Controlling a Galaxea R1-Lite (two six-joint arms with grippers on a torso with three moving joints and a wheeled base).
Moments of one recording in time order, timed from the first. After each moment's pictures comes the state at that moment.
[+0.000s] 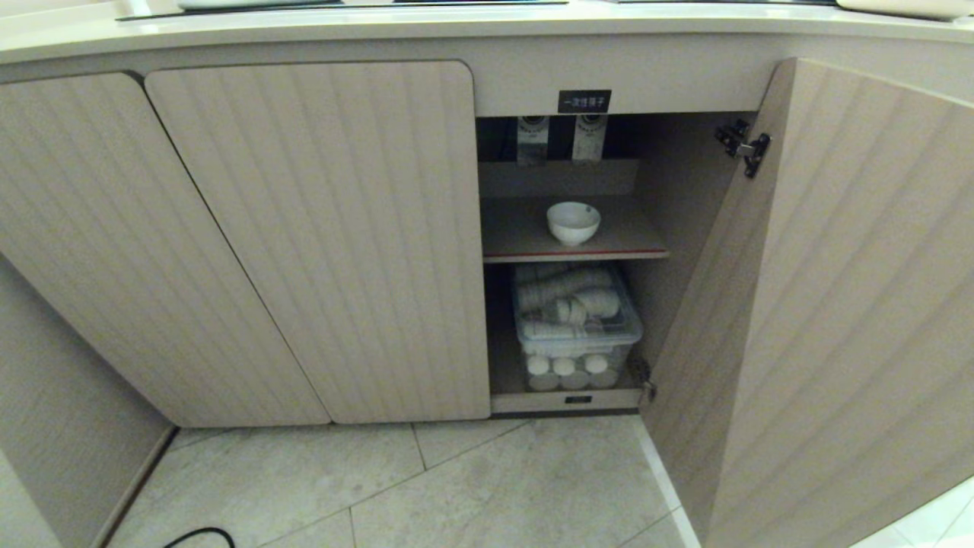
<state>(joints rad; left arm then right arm) 0.00 0.00 0.00 0.00 0.00 0.00 0.00 0.00 0.00 0.00 0.02 -0.04</state>
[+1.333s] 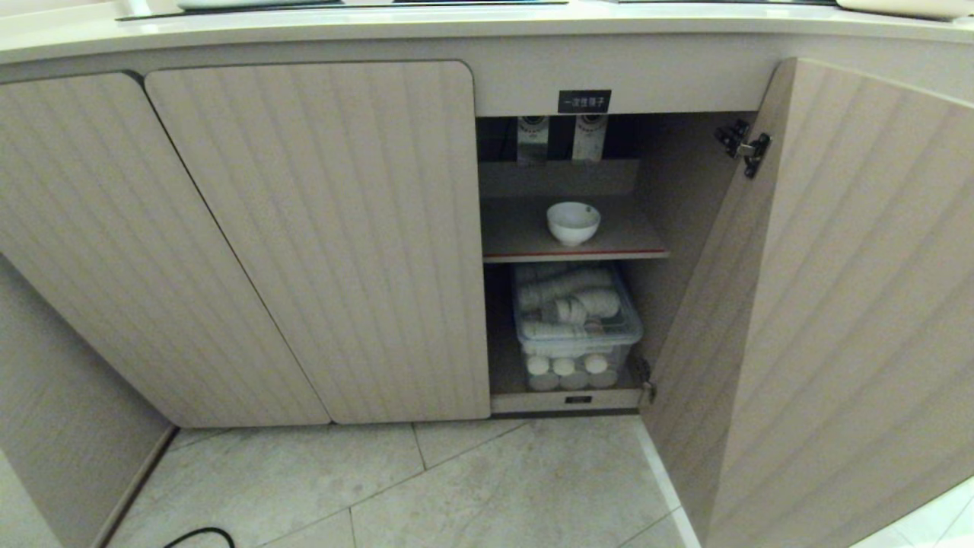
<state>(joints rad) 0.00 0.00 0.00 0.00 0.00 0.00 0.00 0.00 0.00 0.00 0.02 -0.04</state>
